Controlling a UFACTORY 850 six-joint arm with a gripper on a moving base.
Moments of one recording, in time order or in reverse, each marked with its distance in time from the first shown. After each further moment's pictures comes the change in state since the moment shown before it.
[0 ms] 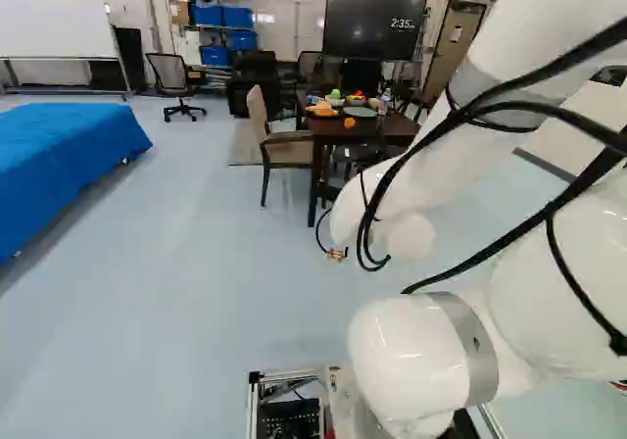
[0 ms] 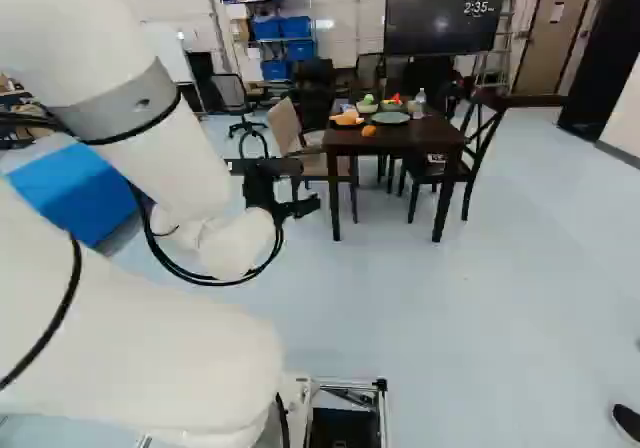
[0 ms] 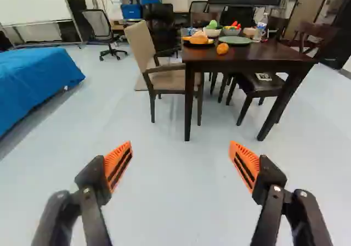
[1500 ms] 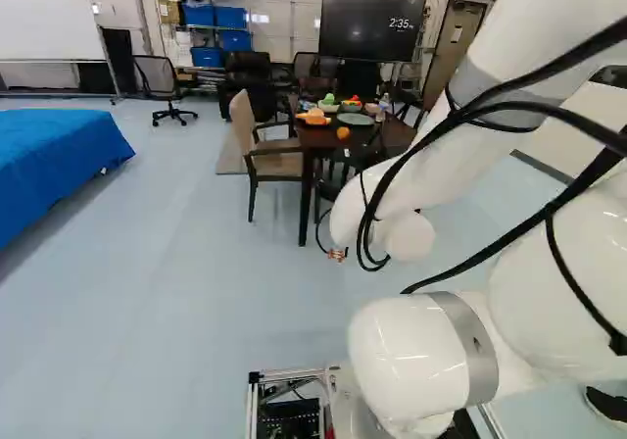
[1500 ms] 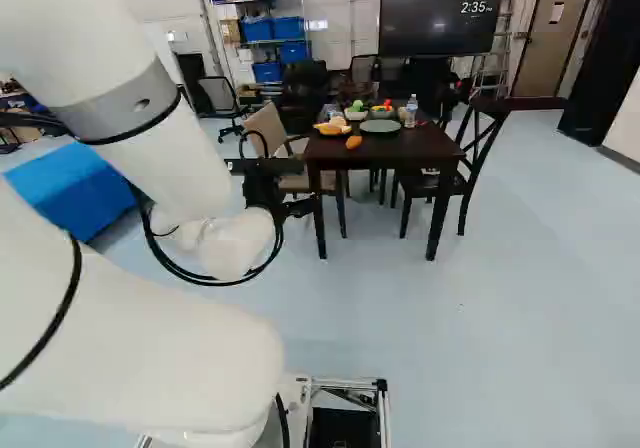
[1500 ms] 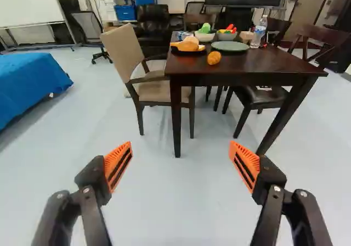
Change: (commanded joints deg) arm 0.0 0.0 0.0 0.0 0.0 0.0
